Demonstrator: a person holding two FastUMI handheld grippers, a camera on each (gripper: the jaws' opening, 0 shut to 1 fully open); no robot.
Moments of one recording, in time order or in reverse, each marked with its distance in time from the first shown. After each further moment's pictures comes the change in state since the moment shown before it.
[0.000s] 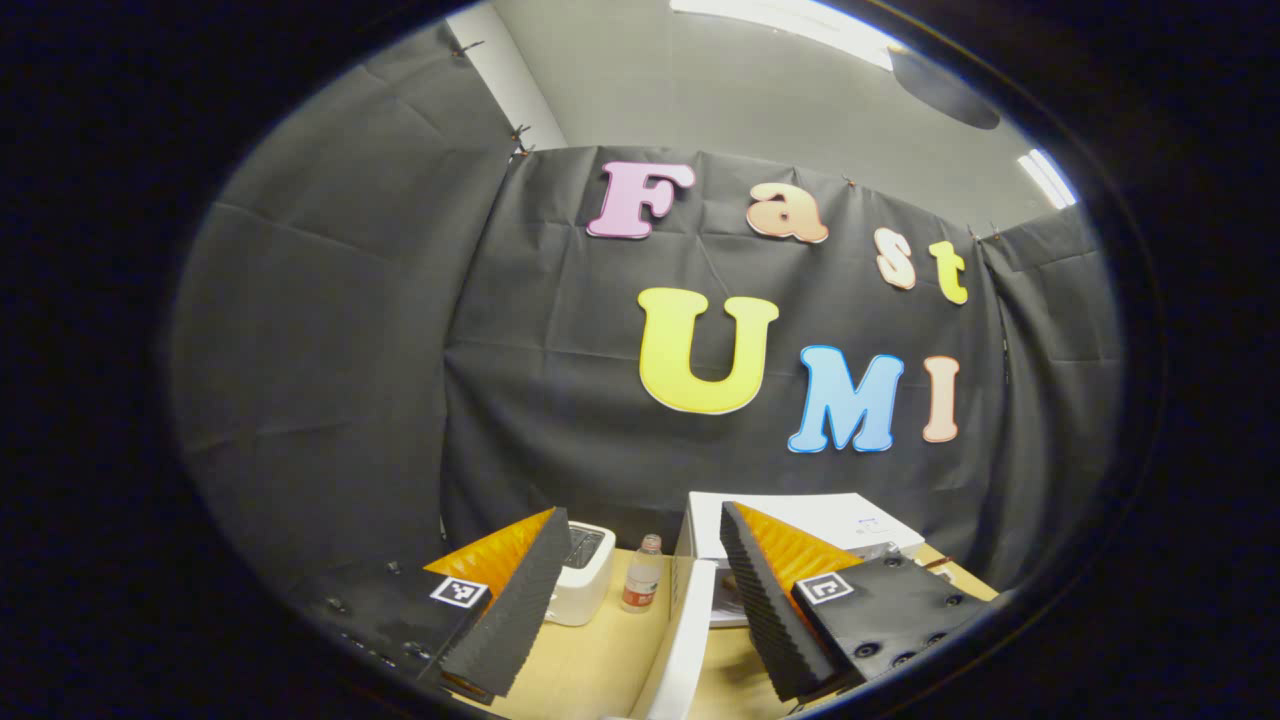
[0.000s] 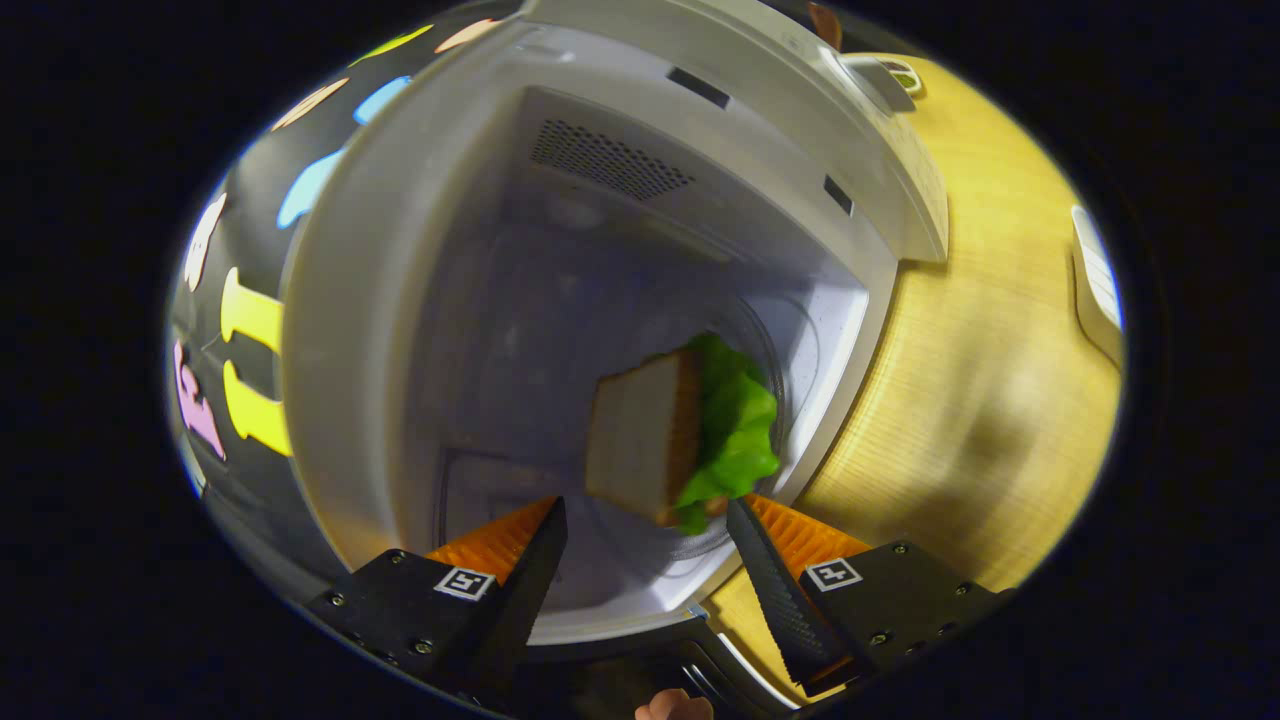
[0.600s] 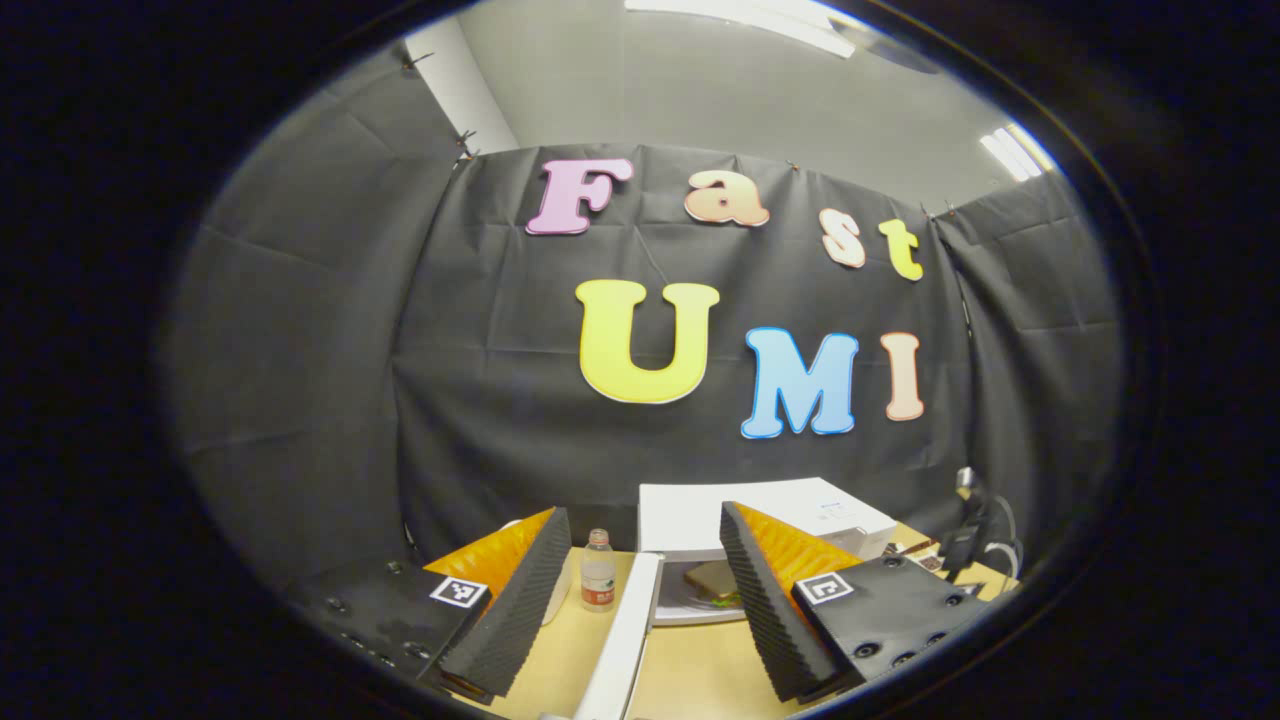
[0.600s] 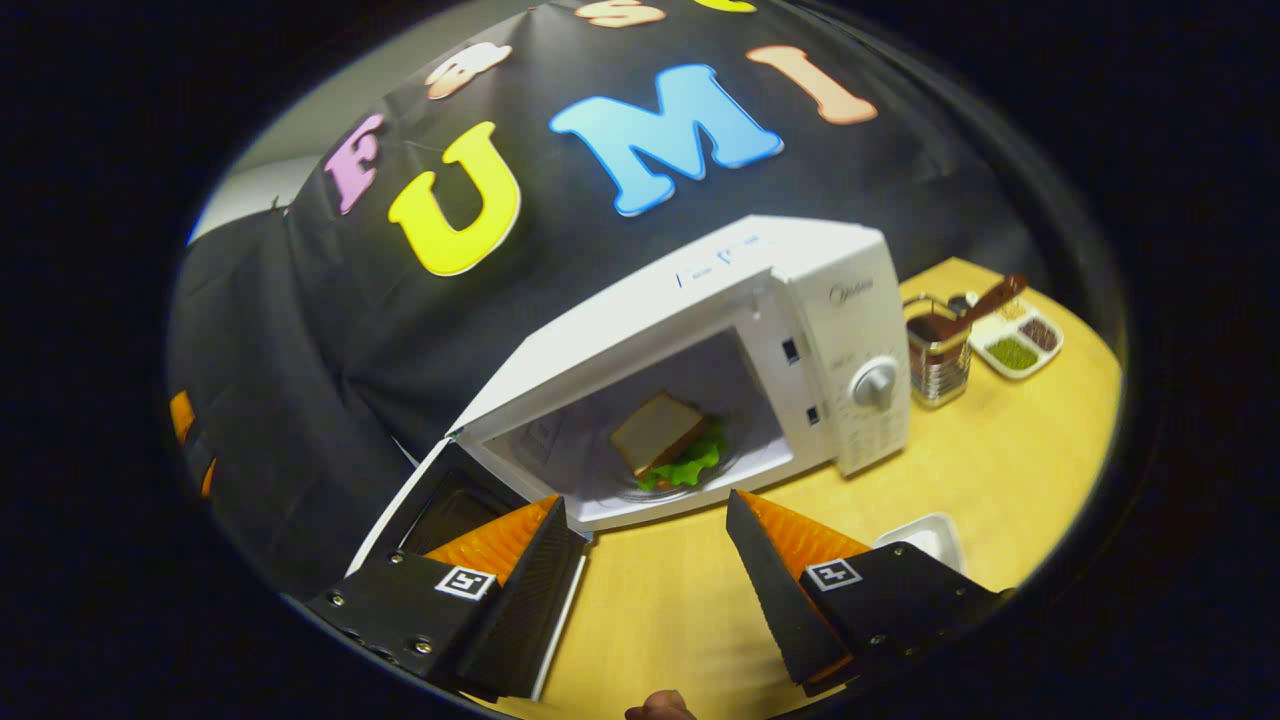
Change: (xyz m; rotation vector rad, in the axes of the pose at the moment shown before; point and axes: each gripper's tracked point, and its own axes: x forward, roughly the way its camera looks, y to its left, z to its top) left arm 0.006 -0.080 -0.034 0.086 0.001 -0.105; right arm -0.186 -0.011 0.061 -0.802 -0.064 0.120
